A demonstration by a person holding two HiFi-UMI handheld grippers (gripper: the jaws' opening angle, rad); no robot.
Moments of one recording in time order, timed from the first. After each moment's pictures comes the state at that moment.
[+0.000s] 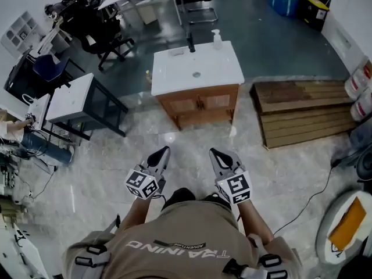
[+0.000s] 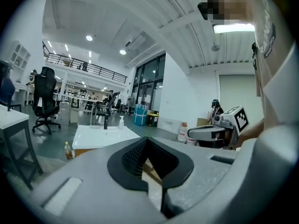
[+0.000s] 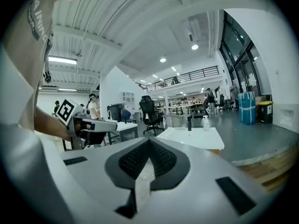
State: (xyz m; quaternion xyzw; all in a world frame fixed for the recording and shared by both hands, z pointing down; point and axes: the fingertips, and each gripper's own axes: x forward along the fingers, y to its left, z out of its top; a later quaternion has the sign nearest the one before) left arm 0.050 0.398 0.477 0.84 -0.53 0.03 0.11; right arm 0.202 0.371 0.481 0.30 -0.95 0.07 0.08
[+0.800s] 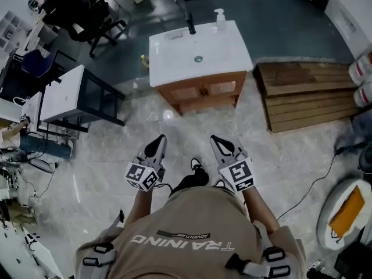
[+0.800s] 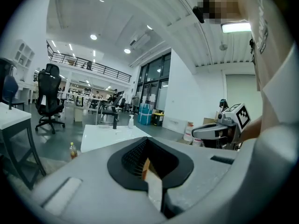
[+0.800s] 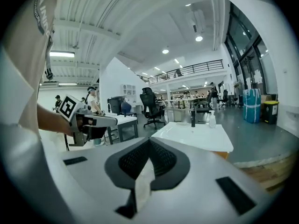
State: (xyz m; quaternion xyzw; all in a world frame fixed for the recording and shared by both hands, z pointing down) left arm -0.020 0.321 0.509 0.82 -0.55 0.04 0.12; right arm 0.145 0.292 0.513 0.28 -0.95 0.08 0.12
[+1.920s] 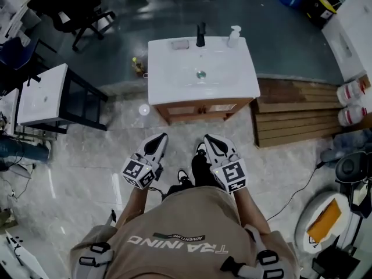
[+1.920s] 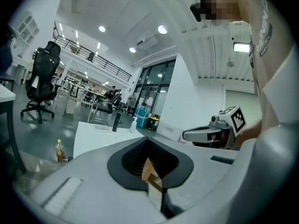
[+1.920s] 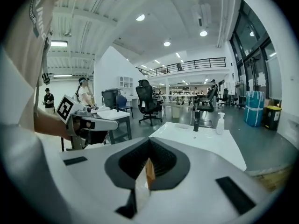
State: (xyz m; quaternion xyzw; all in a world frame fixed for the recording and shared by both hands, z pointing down) left arm -0.110 0.183 0.534 0.84 -0.51 -0.03 0.17; right arm 0.022 0.155 0.520 0.29 -0.94 0.06 0.16
